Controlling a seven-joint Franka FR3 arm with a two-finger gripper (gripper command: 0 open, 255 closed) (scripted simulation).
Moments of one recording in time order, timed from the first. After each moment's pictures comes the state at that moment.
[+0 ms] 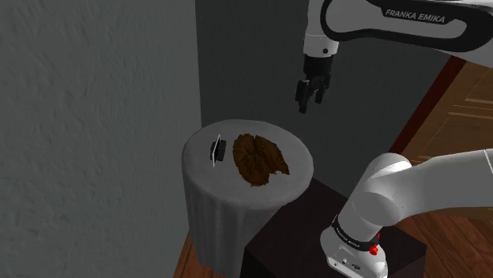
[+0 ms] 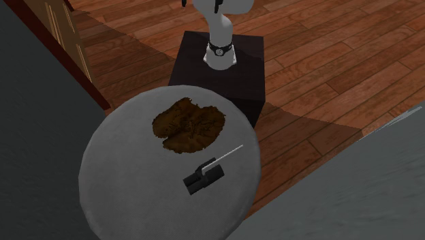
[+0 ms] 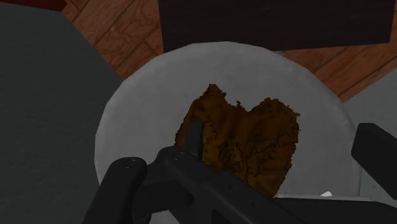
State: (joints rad) arm 0.00 -0.78 -0.04 -2.31 -0.12 1.44 0.04
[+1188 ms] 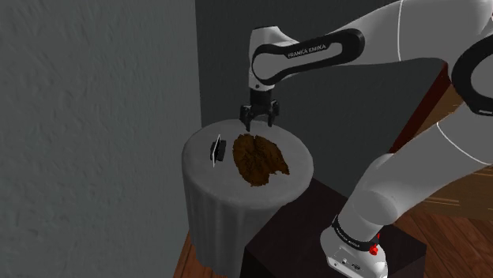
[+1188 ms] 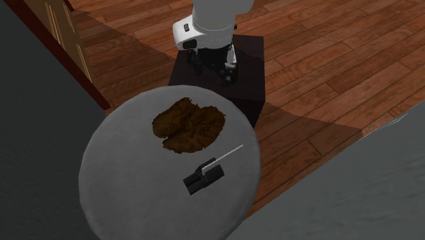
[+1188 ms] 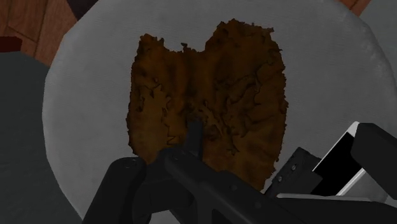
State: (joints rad) arm -0.04 -0.32 0.07 -2.31 -0.01 1.91 0.45
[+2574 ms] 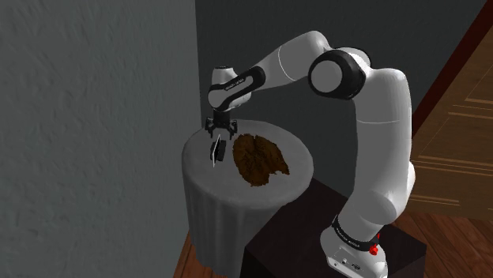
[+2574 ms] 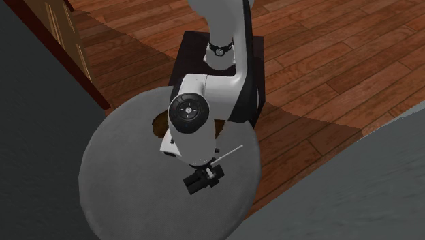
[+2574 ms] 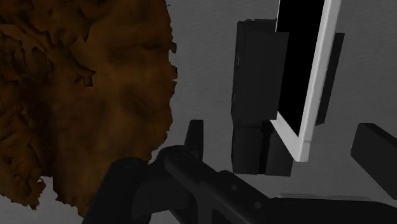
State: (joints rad) arm -0.05 0.46 0.06 -1.78 -0.01 2.23 0.89
